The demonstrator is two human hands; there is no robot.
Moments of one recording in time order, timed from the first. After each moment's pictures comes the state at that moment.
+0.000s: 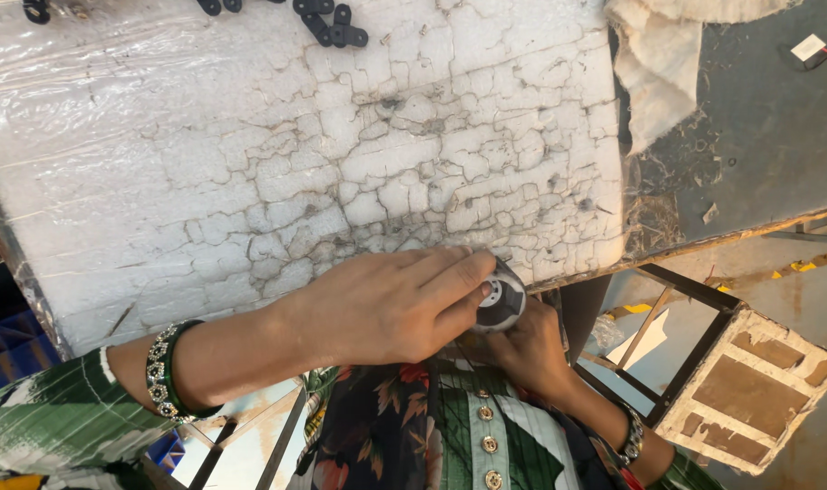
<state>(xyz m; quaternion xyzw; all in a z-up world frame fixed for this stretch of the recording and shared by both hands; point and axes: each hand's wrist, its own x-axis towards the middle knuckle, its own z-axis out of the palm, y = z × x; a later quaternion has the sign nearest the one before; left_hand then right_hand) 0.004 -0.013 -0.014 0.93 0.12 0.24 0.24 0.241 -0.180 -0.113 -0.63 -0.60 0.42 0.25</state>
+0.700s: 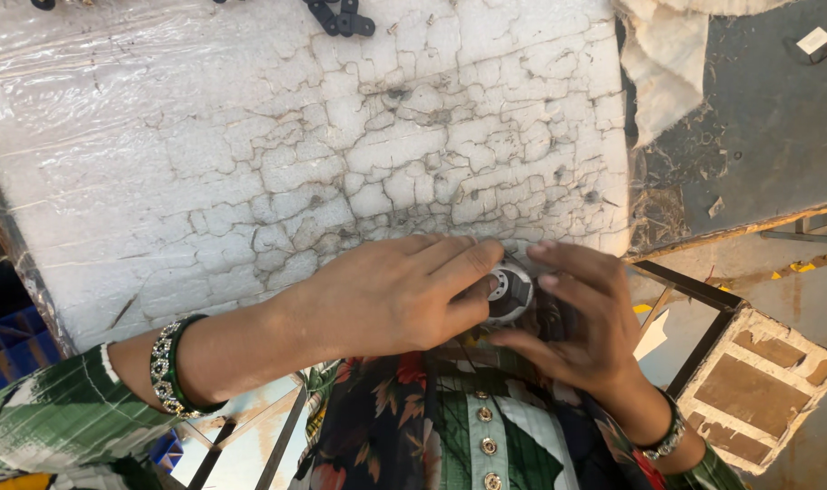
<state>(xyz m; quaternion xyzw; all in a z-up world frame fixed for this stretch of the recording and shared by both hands) 0.005 -0.009 -0.008 0.94 0.11 0.23 0.22 0.244 -0.114 -0.020 -0.50 -0.77 0.18 0.35</state>
